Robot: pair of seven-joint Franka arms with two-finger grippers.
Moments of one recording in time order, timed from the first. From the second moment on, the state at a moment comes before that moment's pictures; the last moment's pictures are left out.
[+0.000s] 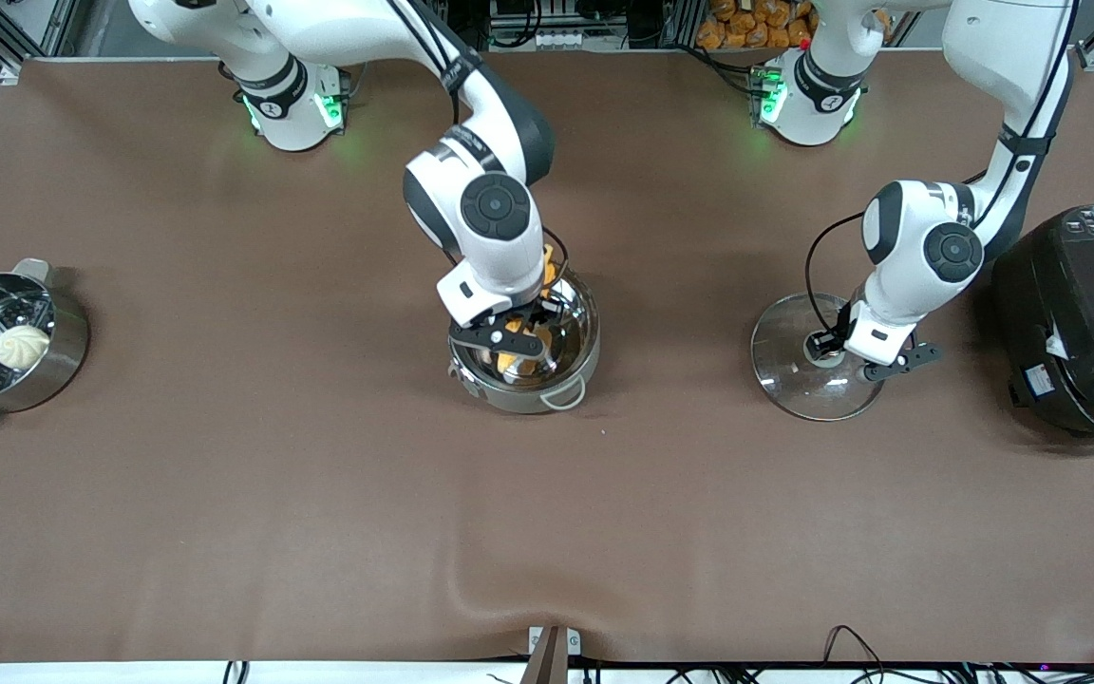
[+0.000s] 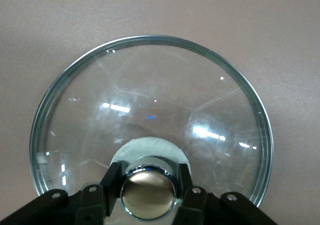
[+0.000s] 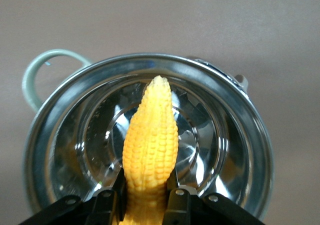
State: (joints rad) left arm -0.09 0.29 -0.02 -2.31 0.00 2.62 -0.43; right arm 0.78 0.63 -0.07 -1.41 0.06 2.01 0.92
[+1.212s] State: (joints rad) left arm -0.08 0.05 -0.03 -1.84 0.00 1.92 -0.38; right arm 0.68 0.48 -0.08 -1.40 0.07 1.87 0.92
